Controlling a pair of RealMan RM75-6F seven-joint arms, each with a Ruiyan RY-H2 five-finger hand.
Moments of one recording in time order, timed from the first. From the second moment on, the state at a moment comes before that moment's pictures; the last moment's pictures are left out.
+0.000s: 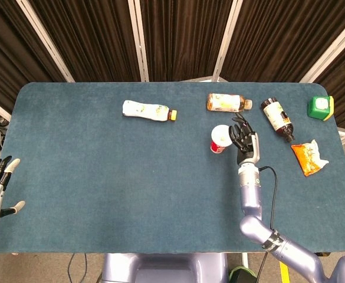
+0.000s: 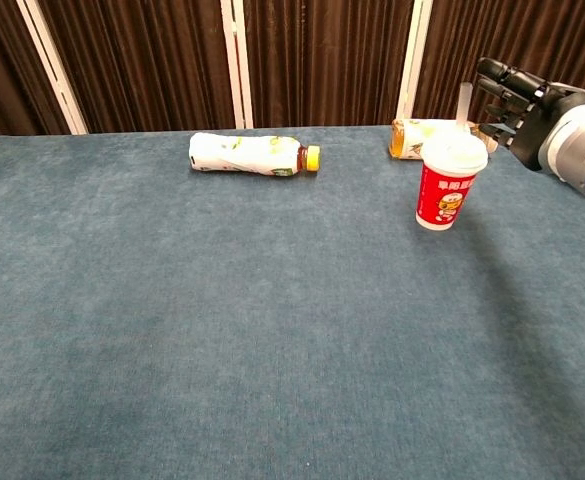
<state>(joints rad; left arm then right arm) -0.12 -1.11 -0.05 -1.63 1.46 1.45 0.13 0.54 -1.80 0.73 -1.38 -0.85 0.96 0.87</state>
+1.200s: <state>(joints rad) -0.12 -1.11 -0.05 -1.63 1.46 1.45 0.13 0.28 -1.28 0.46 -1.70 -1.19 1.19 0.14</state>
